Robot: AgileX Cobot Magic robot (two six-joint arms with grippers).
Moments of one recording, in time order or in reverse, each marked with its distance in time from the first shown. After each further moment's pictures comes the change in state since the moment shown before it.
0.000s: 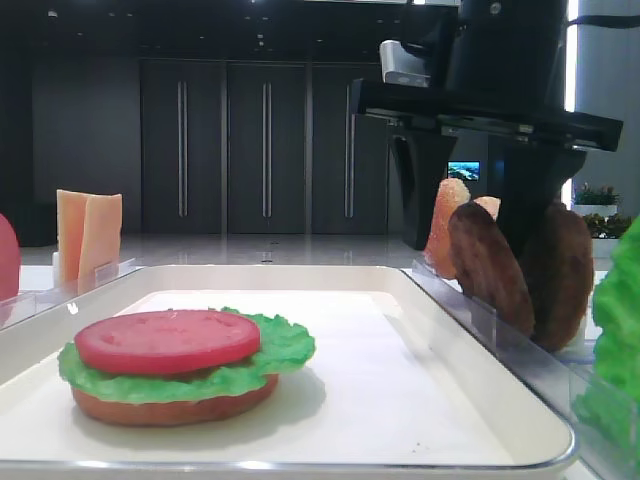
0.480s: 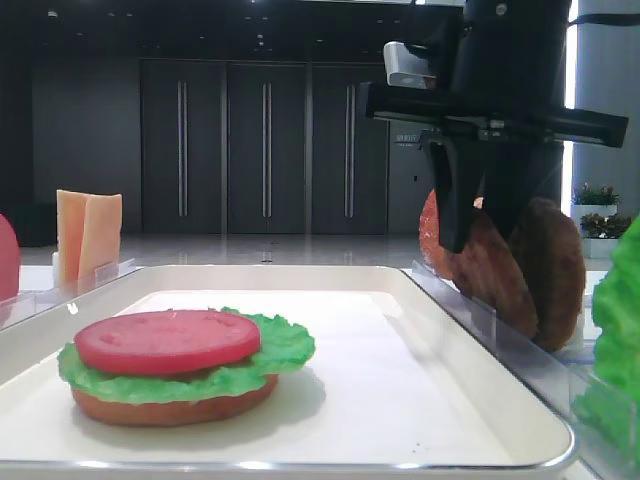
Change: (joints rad) left arm 0.000 0.000 0.000 0.000 0.000 0.000; right arm 0.000 0.003 -0.001 -0.023 0.006 0.000
